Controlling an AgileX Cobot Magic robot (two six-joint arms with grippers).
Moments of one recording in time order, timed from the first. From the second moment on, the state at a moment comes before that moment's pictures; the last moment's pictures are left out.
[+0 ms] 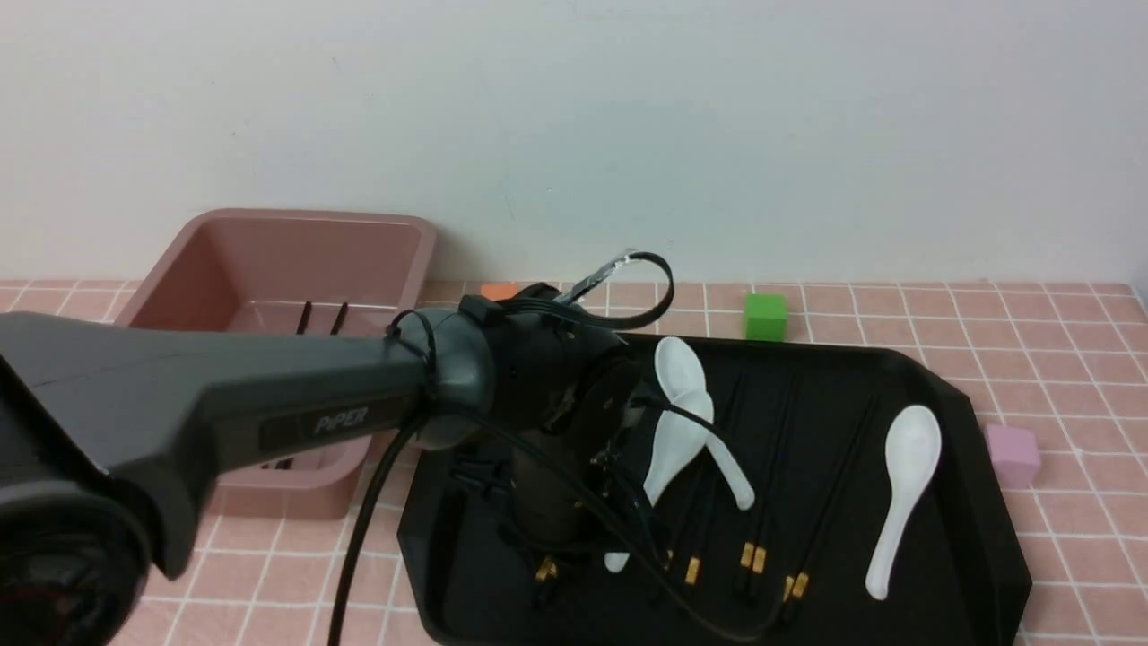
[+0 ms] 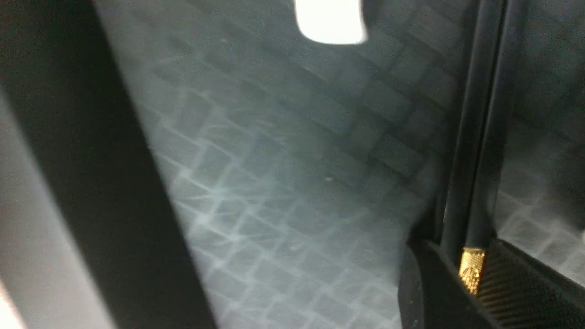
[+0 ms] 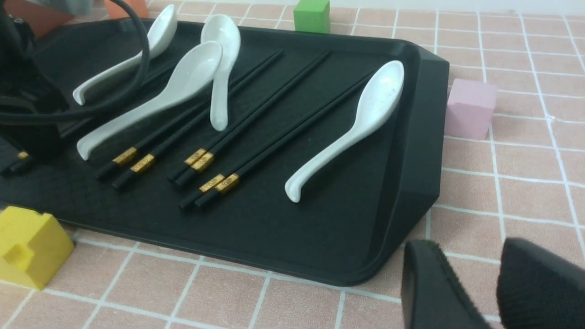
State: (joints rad) right arm 0.18 -0.01 0.01 0.07 0.39 0.03; left arm -0.72 2.05 -1.44 0.15 0.85 -0.52
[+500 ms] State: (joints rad) right arm 0.18 -0.01 0.01 0.07 0.39 0.03; left arm -0.65 1.48 -1.21 0.23 0.88 -0.54
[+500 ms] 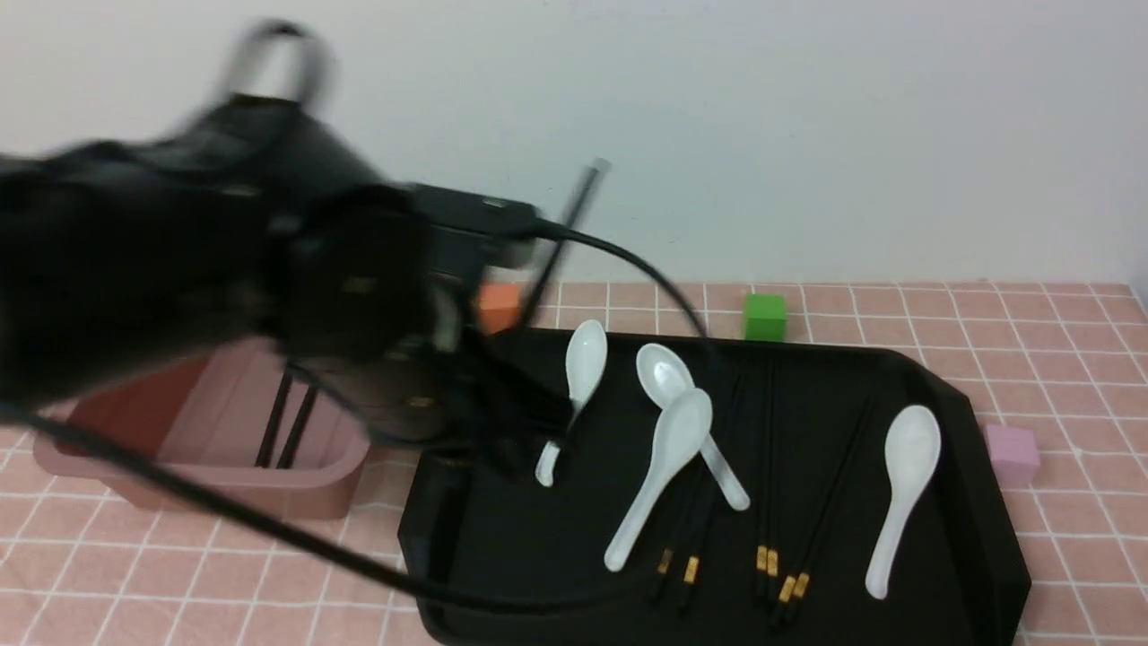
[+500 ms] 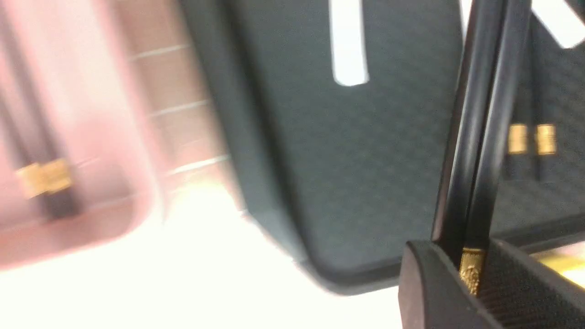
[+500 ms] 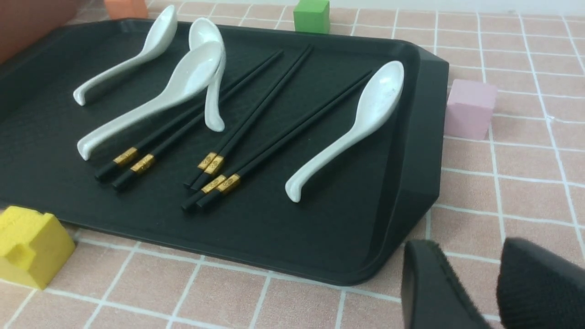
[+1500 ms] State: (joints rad) right arm 0.18 -0.01 0.01 0.07 0.39 0.03; left arm -0.13 1.71 -1.18 0.31 0.67 -0.44
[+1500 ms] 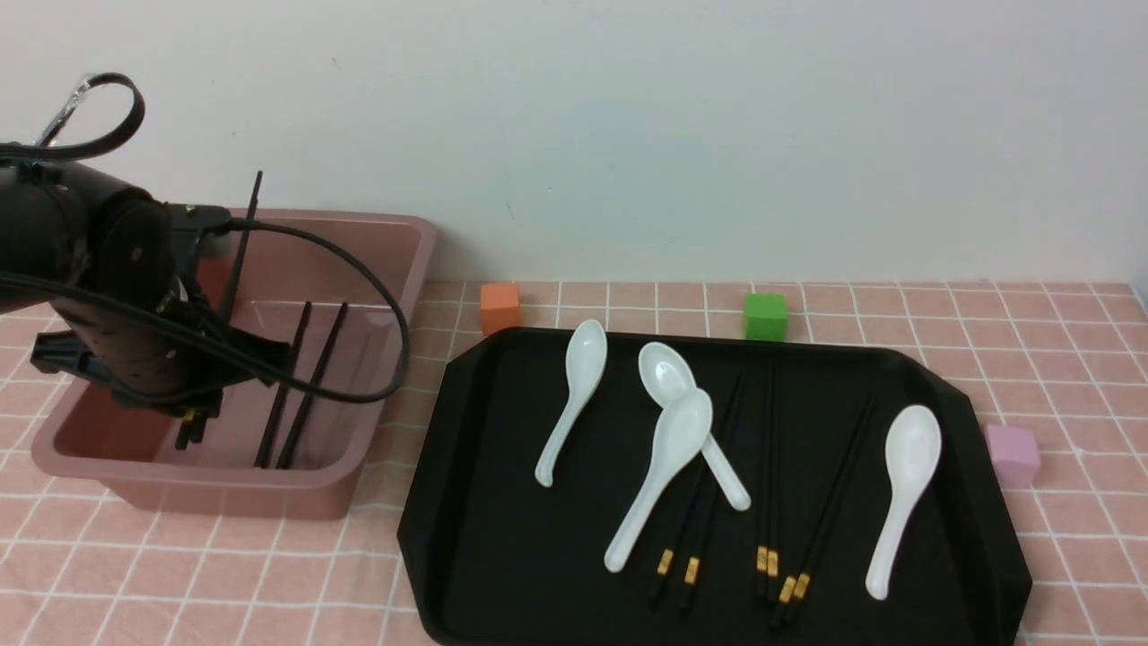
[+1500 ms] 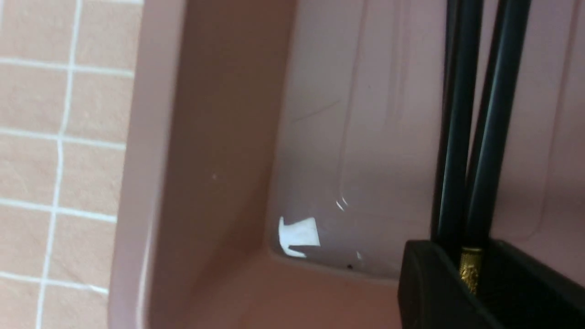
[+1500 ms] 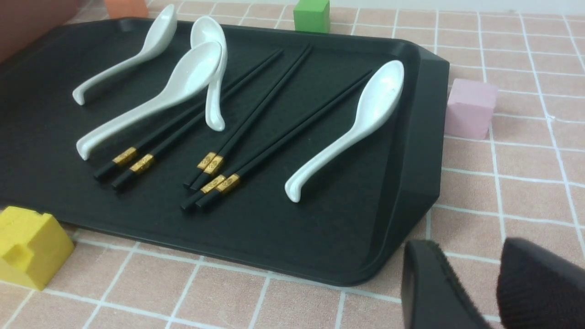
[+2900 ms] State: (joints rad) right arm 0.18 -0.01 0.01 0.07 0.39 0.03; left arm -0.13 0.09 -0.26 0.06 0.29 -0.42
